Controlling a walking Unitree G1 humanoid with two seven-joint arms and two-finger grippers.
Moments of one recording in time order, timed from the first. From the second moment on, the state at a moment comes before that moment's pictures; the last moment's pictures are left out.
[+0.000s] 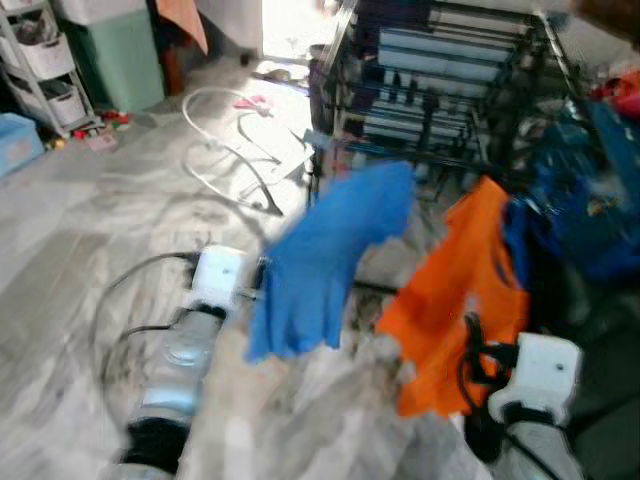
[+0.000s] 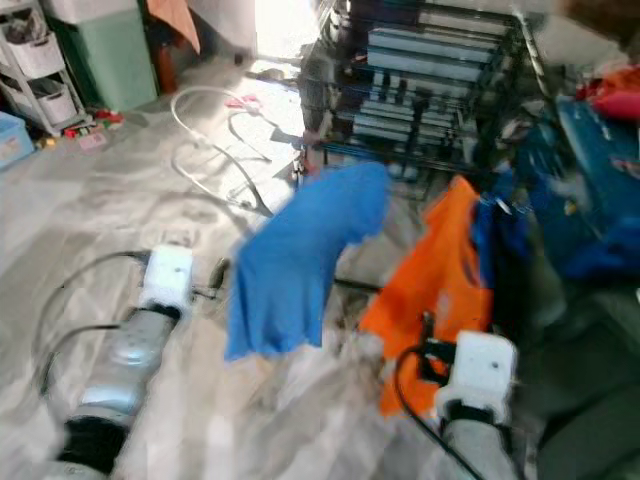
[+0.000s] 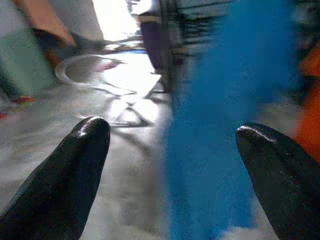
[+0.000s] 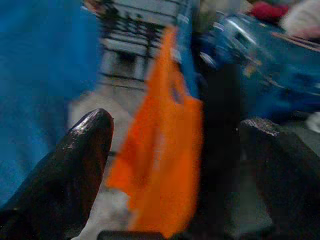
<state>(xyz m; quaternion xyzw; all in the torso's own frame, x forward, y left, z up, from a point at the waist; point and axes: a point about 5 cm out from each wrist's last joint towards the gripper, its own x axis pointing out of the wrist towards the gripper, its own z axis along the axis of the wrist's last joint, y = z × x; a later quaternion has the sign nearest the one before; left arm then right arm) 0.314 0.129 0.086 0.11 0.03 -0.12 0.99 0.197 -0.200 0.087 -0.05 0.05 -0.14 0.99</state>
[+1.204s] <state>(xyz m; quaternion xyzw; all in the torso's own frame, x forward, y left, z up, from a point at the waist) 0.317 0.131 0.088 0.07 0.03 -0.17 0.98 0.207 -0.188 0.092 -0.04 0.03 -0.13 0.99</state>
